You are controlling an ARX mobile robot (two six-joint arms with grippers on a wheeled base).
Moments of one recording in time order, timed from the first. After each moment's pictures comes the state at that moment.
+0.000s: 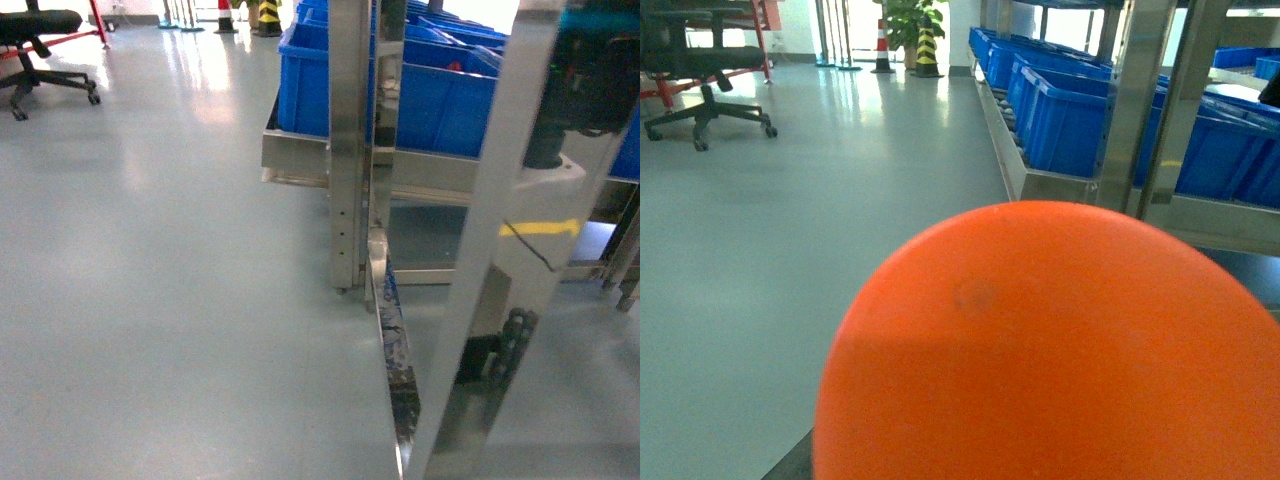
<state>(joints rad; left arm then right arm) 0.00 0.01 0.01 -0.01 0.00 -0.01 0.00 0.00 0.01 0.00 0.00 0.00</state>
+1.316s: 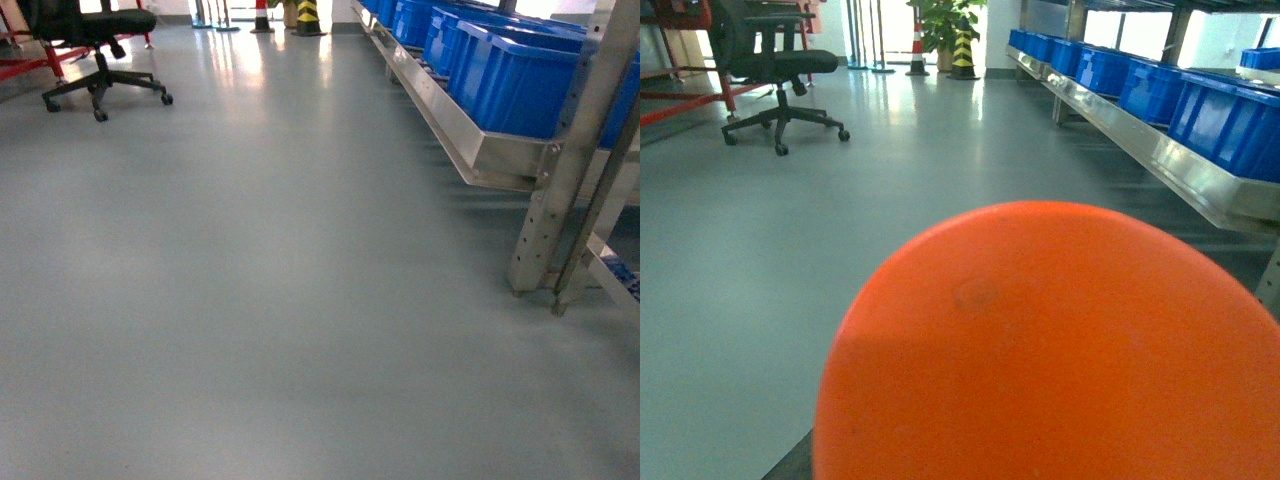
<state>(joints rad) 0.00 0.01 0.01 0.00 0.00 -0.01 0.00 0.00 0.01 -0.01 0.00 0.00</state>
